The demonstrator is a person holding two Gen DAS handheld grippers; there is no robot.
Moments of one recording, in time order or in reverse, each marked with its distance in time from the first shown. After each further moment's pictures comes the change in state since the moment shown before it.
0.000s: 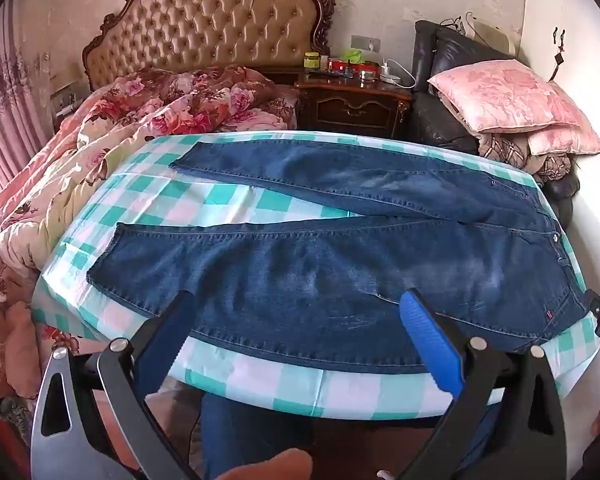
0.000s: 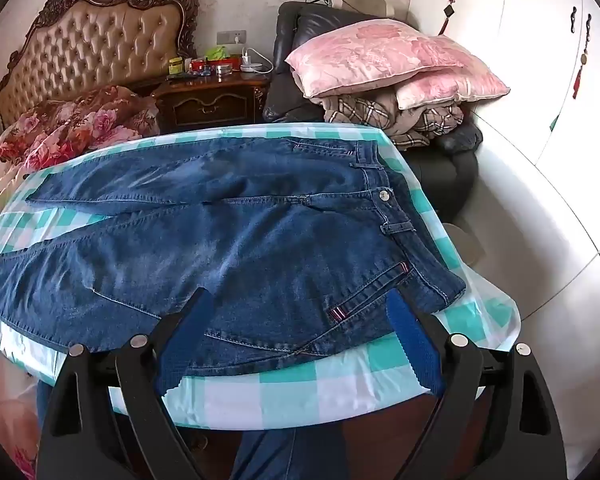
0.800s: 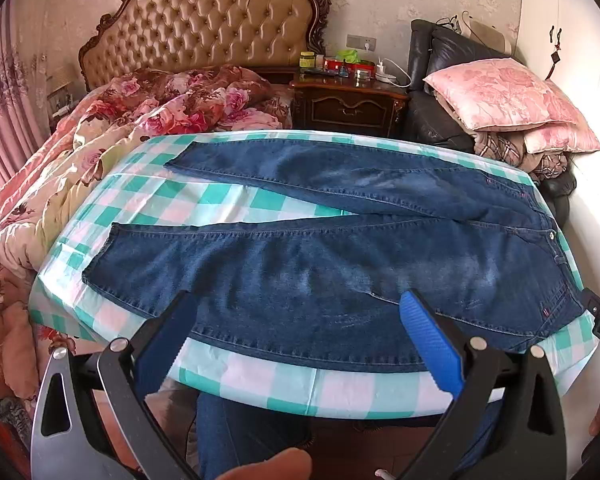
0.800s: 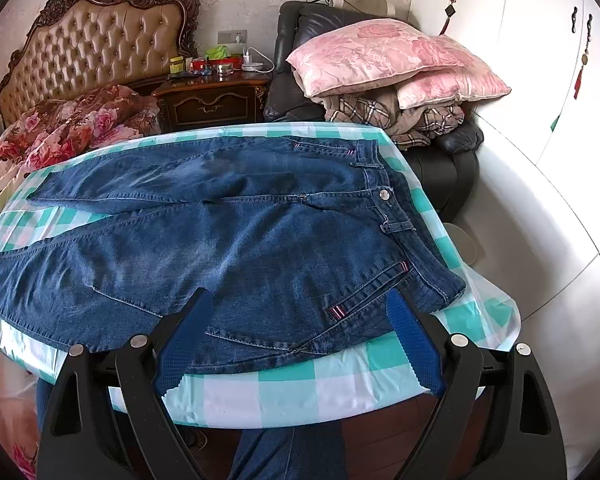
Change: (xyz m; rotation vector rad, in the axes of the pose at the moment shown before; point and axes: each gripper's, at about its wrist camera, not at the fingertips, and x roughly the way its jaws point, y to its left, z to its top) left arm 0.000 -0.007 -0.003 0.024 -0.007 -0.006; right arm -0.001 -0.001 0.000 -0.012 0.001 -0.007
